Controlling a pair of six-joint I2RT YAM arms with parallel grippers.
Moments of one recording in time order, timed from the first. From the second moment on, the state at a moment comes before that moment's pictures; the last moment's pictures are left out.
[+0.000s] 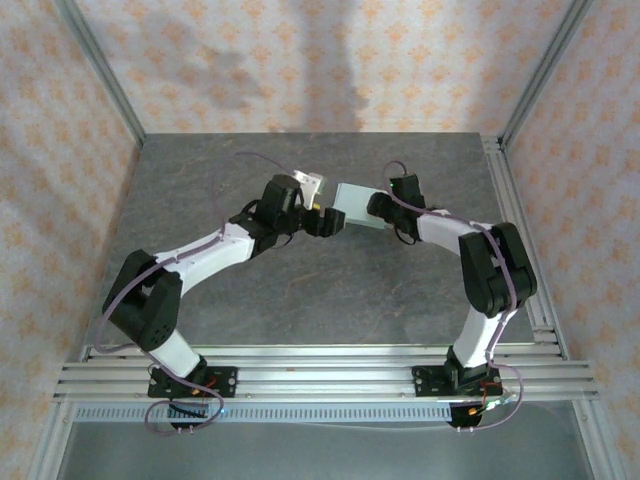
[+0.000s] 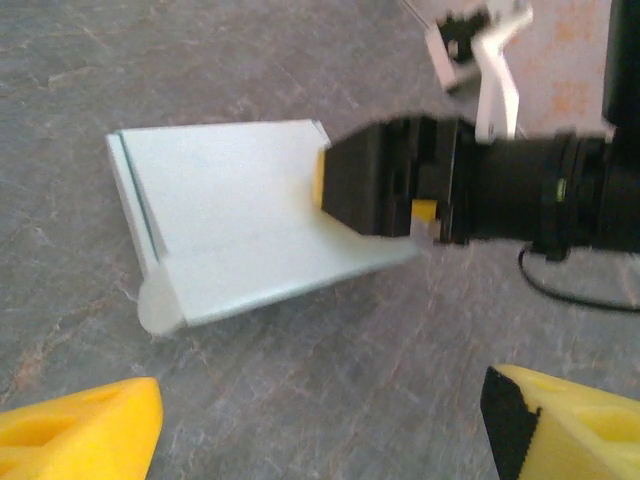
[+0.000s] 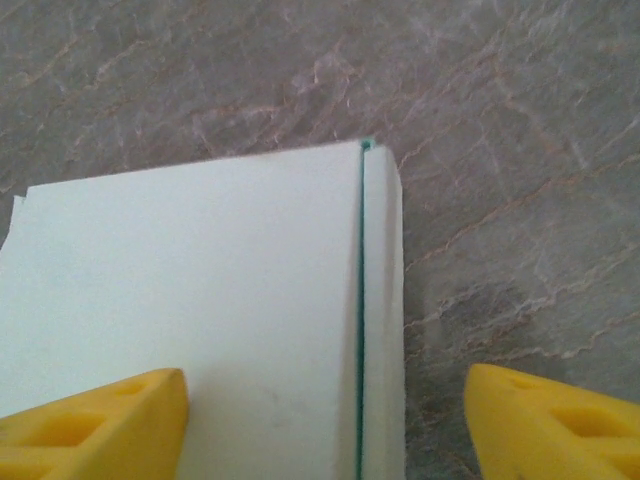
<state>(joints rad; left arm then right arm) -0.53 1.62 1.11 -0.02 0.26 -0.32 0.31 1.80 1.05 -0.06 0.03 0.57</state>
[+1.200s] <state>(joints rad) -0.37 2.06 1.43 -0.25 0.36 -0.55 0.29 1.79 1.02 -0.05 -0.27 0.43</state>
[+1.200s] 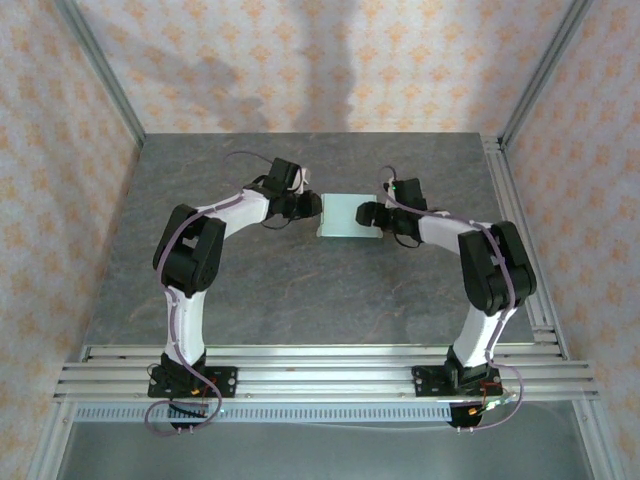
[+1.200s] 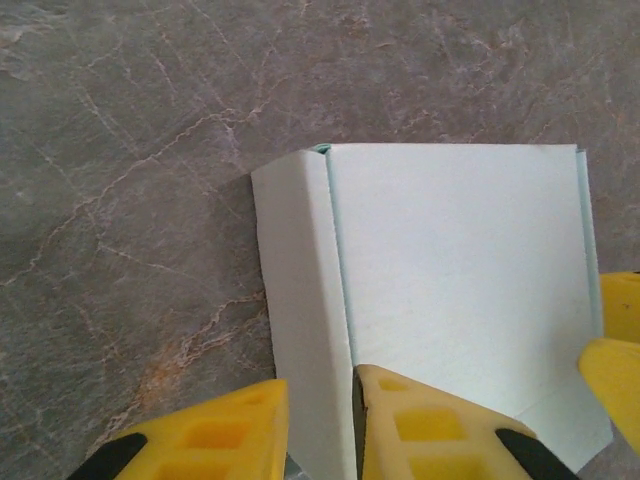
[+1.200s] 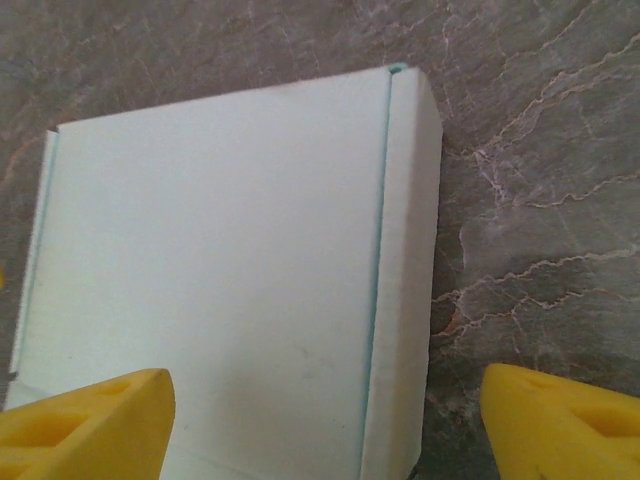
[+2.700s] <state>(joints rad) -0.29 2.12 1.39 -0.14 0.59 -0.57 0.25 1.82 0.95 0.29 -0.51 0.83</state>
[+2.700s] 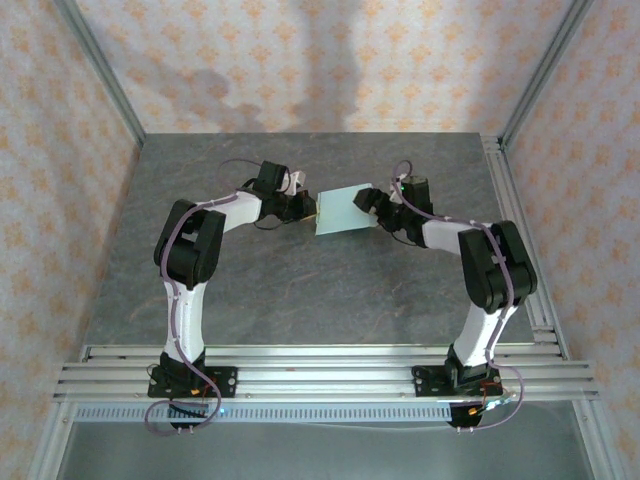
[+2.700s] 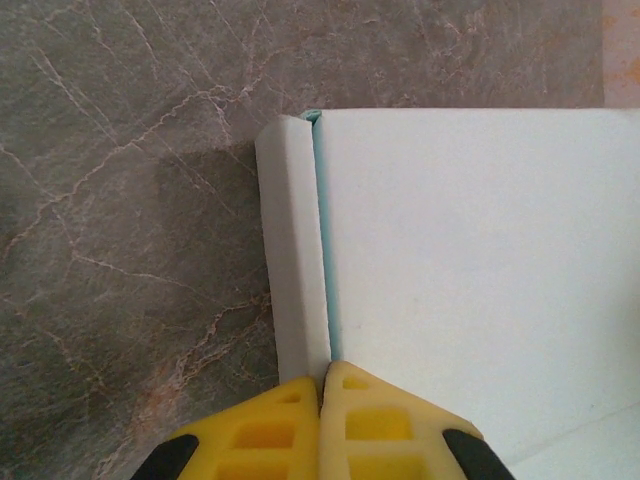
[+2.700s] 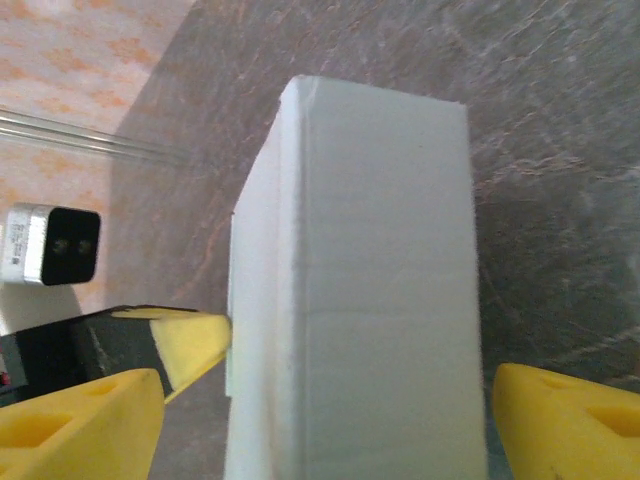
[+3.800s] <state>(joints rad) -0.28 1.73 1.00 0.17 0.38 -0.49 0.24 1.72 0.94 0.26 -0.51 0.91</state>
